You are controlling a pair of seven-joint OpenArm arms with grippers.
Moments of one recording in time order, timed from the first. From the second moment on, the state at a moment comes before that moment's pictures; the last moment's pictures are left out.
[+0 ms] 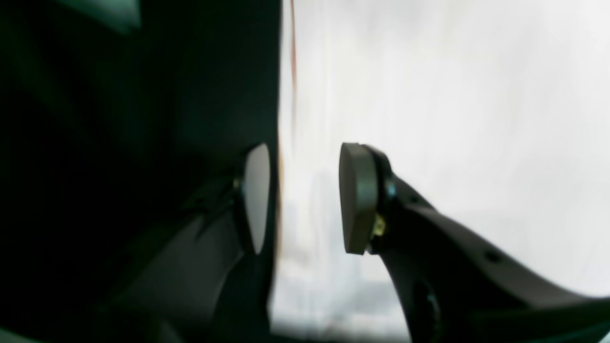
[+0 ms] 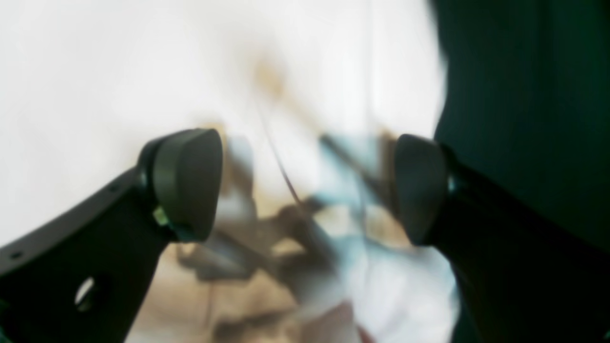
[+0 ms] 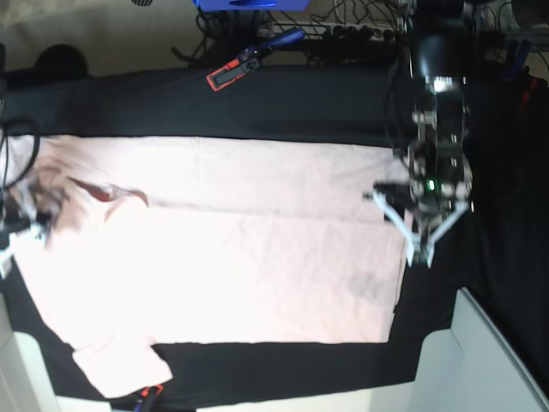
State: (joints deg) left arm 0.0 -9.0 -5.1 83.1 5.1 -6.6 48.8; right arm 26.9 27.6 8.0 25.1 13.8 20.0 -29.6
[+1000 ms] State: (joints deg) left arm 17.8 1.3 -29.1 96.8 -7.2 -6.3 48.1; right arm 1.7 4.1 58.7 80.3 13.9 21.2 -56.7
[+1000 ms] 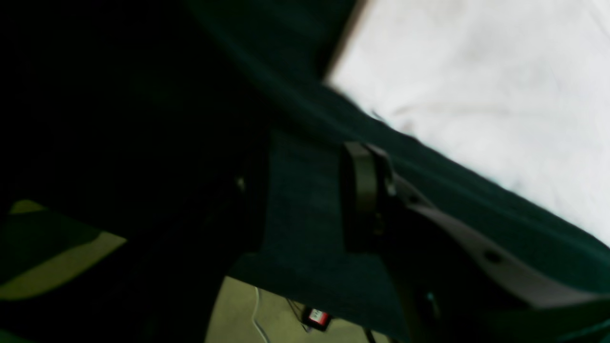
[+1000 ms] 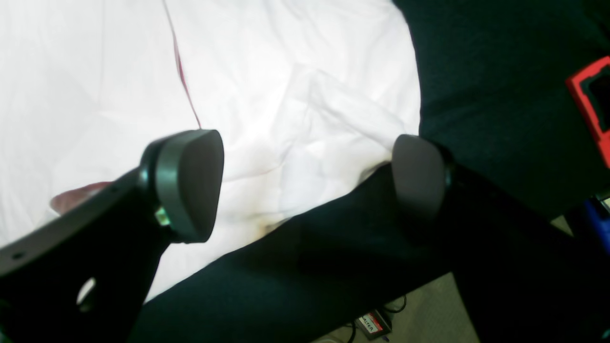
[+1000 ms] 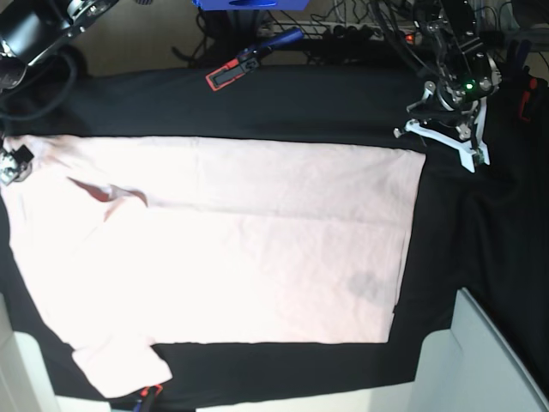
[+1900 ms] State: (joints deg) left arm 20.1 -1.5 -29.3 97.2 -8.2 -6.4 47.7; right arm 5.2 4.8 66.3 65.3 14.0 29.2 -52.4
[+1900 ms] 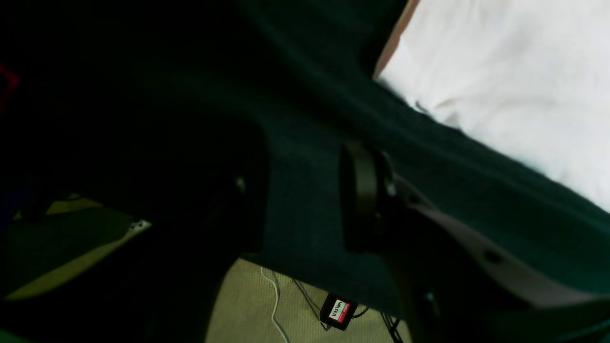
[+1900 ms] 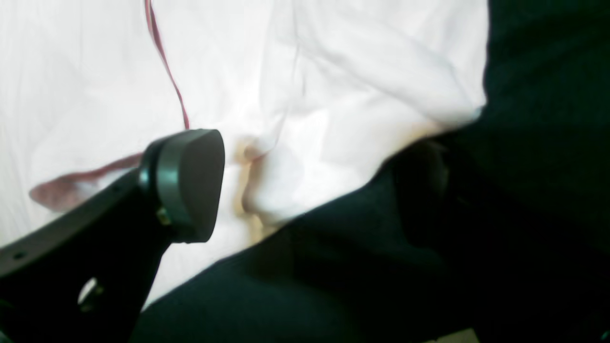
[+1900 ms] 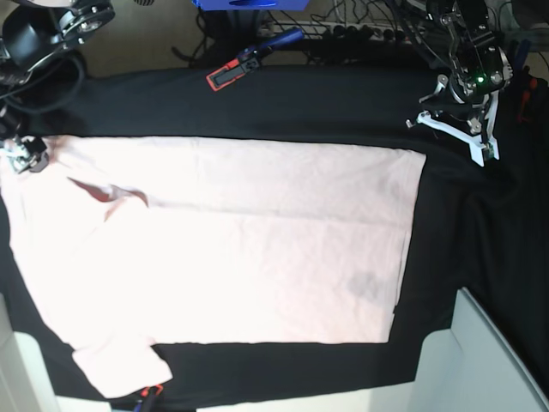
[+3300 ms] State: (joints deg) left arm 5.6 -5.6 -35.2 77.3 -25.4 -6.4 46.9; right arm 5.0 4.6 66.3 65.0 13.9 29.2 -54.4
